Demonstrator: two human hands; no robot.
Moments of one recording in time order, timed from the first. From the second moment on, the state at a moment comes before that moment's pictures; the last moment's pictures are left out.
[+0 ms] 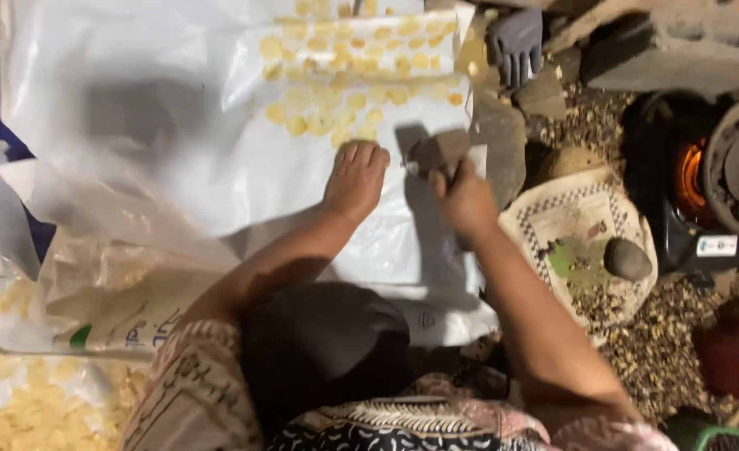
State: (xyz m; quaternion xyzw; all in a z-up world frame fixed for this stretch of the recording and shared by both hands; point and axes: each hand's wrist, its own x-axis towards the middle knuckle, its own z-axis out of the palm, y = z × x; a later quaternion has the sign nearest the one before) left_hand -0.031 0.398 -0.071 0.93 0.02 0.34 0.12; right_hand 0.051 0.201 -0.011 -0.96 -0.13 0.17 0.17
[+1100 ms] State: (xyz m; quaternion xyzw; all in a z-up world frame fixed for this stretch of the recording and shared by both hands) left_hand 0.008 0.405 -0.068 0.92 0.04 0.33 0.20; right_hand 0.060 0.212 0.057 -0.96 -0.12 0.16 0.21
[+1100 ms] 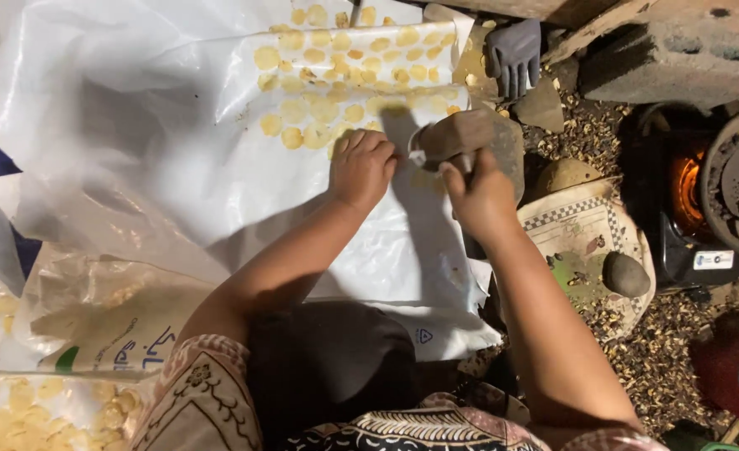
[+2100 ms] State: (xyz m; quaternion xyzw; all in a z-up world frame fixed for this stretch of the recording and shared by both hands) left_hand -0.030 0.409 -0.074 0.92 0.02 0.34 0.22; right_hand 0.063 0.223 0.009 -0.95 -0.17 0.16 0.20
